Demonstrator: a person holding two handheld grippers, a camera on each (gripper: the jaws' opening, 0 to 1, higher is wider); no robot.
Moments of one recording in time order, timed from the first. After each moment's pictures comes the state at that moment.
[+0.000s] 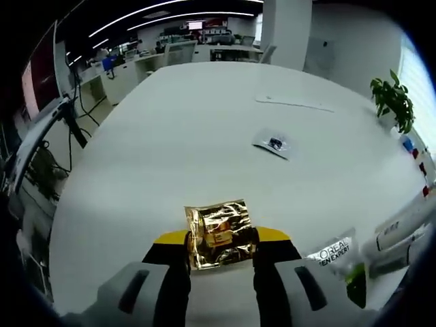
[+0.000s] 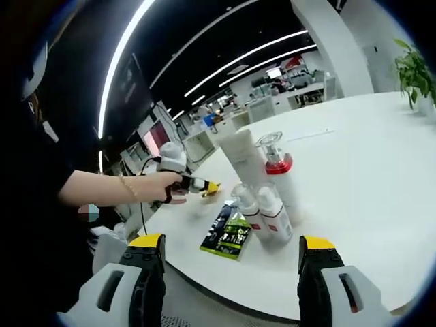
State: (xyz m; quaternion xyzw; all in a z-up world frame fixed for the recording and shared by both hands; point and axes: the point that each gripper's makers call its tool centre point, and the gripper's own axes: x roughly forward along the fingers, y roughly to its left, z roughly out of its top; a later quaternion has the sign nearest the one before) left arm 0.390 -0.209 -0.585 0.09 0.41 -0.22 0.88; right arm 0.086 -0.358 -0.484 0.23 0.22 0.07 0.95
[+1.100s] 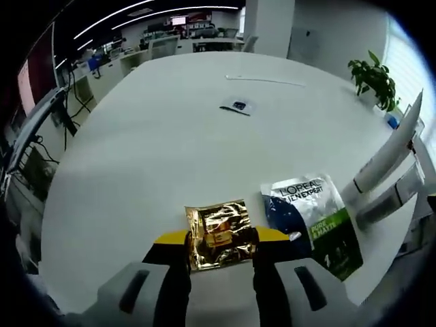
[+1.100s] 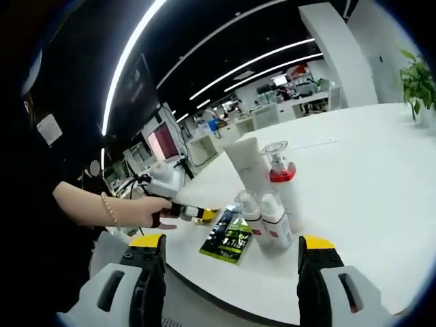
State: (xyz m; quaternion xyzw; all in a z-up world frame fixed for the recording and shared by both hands) left arm 0.320 -0.203 -0.605 0.12 0.42 -0.27 0.86; right arm 0.085 -0.358 -0.477 0.21 0.20 0.07 0.96
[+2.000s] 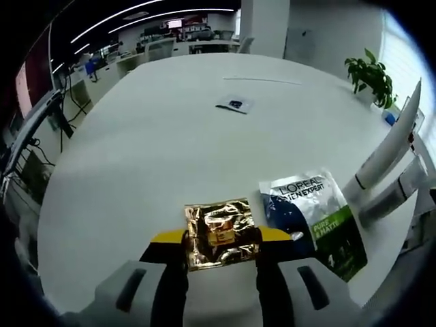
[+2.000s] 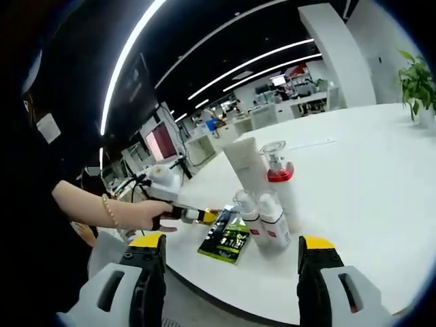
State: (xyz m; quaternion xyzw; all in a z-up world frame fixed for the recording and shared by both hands) left arm 0.319 -0.204 -0.615 0.11 0.42 -0.27 0.86; right arm 0.084 -0.360 -0.480 0.21 0.20 0.07 0.96
